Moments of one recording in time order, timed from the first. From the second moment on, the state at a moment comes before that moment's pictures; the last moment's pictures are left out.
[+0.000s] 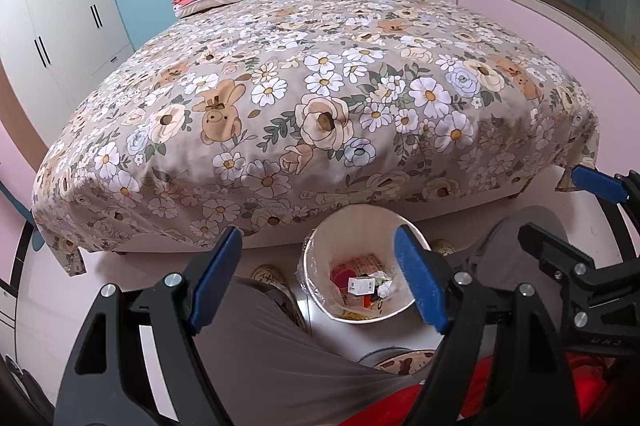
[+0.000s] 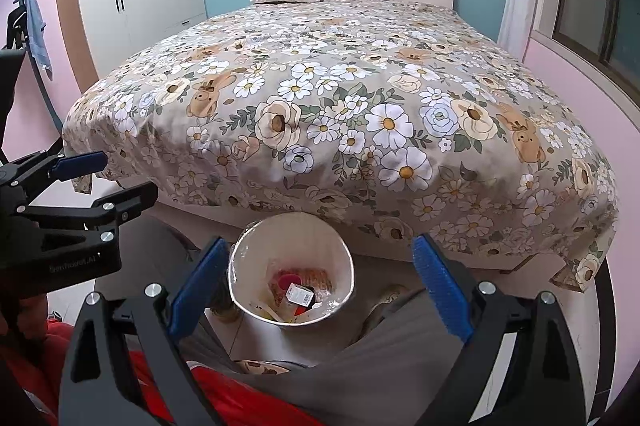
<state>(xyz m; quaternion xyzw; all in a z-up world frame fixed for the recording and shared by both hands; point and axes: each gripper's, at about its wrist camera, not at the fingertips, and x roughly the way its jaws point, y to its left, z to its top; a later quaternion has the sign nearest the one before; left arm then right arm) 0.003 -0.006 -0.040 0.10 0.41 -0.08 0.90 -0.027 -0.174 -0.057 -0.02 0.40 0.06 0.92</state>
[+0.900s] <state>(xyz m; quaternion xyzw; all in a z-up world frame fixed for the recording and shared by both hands) 0.003 -0.008 -0.040 0.10 0.41 -0.08 0.90 -0.029 -0.176 -0.059 -0.02 0.40 0.06 0.92</state>
